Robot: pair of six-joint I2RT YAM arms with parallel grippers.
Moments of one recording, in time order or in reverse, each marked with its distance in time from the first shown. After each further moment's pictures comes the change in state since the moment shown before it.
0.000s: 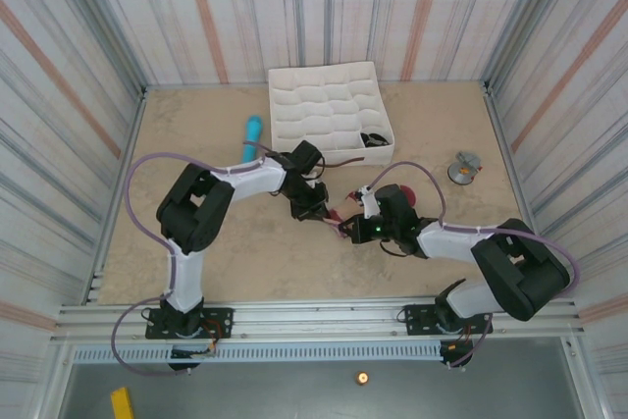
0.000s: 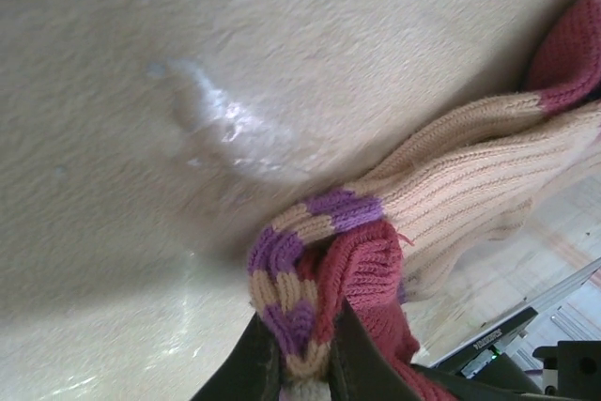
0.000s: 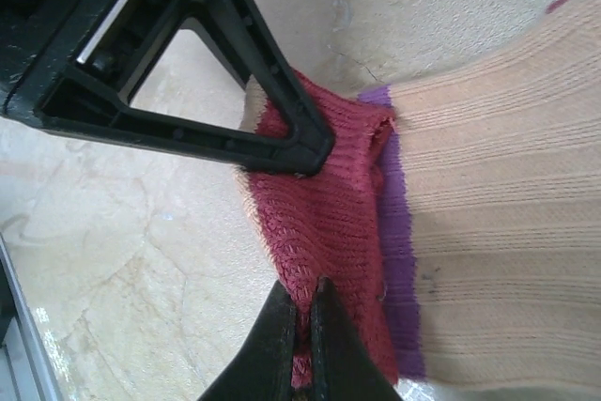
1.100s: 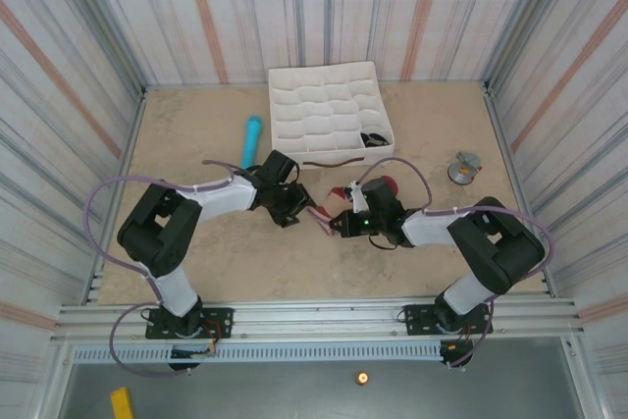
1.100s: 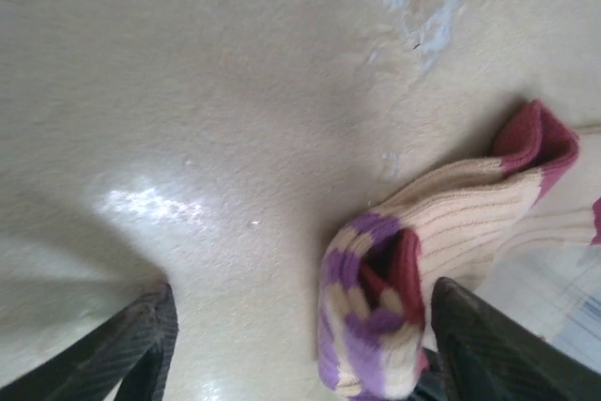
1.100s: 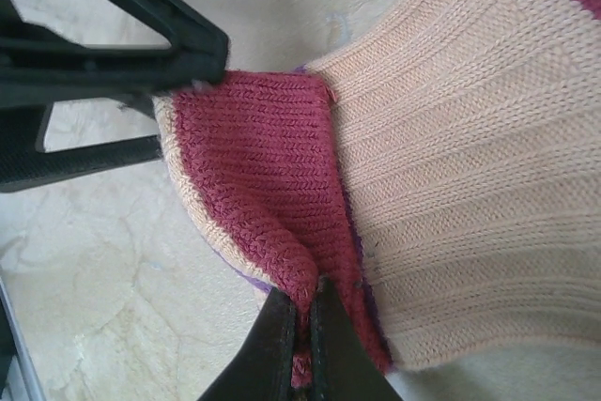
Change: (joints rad) left arm 0.051 -0.288 -0.352 0.295 -0.216 -0.320; right arm 0.015 0.188 0.114 0.028 0.002 0.079
